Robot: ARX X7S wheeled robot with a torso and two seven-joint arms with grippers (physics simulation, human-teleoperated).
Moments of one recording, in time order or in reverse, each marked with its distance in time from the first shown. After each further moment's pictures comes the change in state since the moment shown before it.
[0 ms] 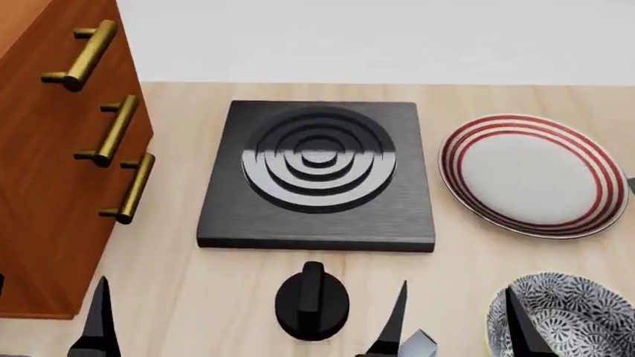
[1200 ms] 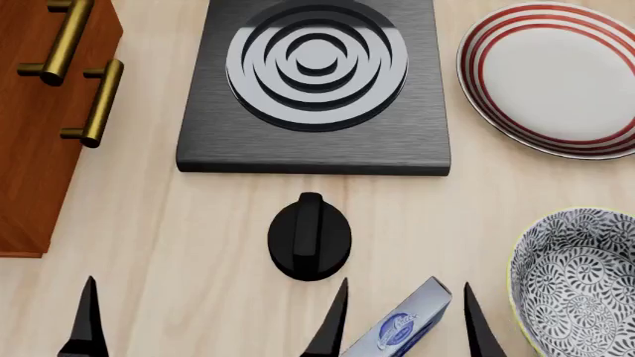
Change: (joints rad) left arm 0.019 -0.036 0.005 -0.003 0.025 0.064 -0.017; right arm -0.002 -0.041 -0.248 -0.329 -0.204 0.258 0.183
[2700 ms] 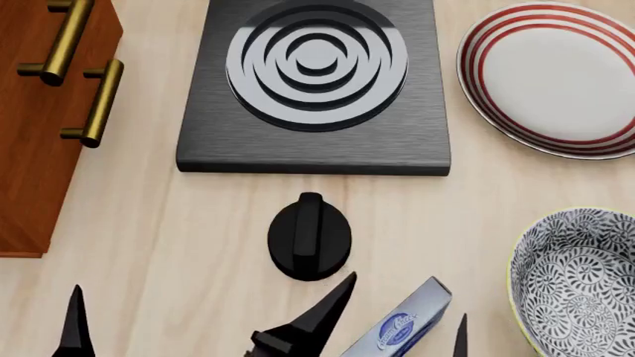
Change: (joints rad) left arm 0.021 -0.016 -0.004 -0.086 0.014 0.099 -0.022; right arm 0.141 -0.191 -0.274 0.177 -0.192 0.124 0.489
